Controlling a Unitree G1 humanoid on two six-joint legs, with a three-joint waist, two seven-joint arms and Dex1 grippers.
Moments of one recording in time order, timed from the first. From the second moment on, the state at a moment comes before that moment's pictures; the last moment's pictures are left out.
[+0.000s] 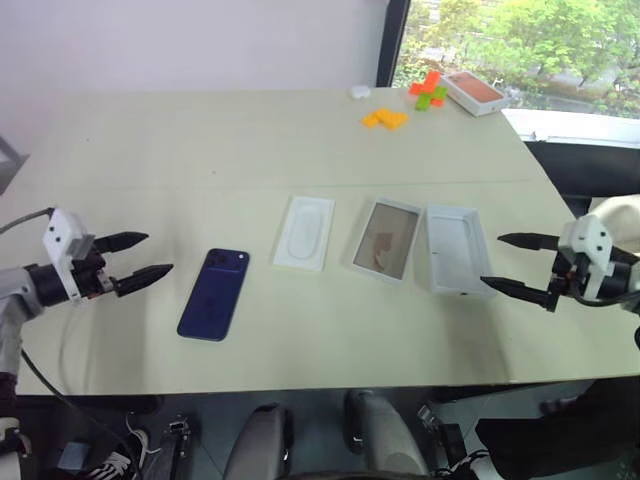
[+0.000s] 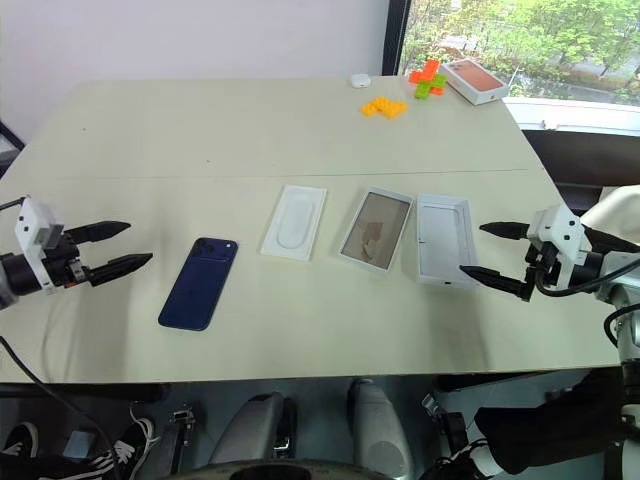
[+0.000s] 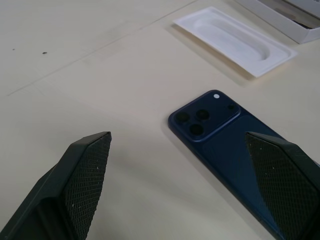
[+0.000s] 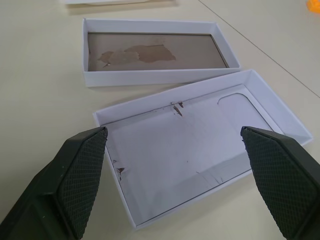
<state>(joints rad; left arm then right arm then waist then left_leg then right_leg) -0.20 0.91 0.34 0.27 -0.47 0.23 -1.20 -0.21 -0.95 -0.28 0.26 0.38 0.05 1.29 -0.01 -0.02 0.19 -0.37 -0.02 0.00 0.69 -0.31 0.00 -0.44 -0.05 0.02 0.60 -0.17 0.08</state>
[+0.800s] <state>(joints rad) -0.28 0.88 0.32 0.22 -0.47 0.33 -1.15 -0.24 -0.93 -0.27 0.22 0.38 0.08 1.25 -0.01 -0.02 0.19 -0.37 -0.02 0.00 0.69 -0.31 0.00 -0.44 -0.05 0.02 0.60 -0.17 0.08</state>
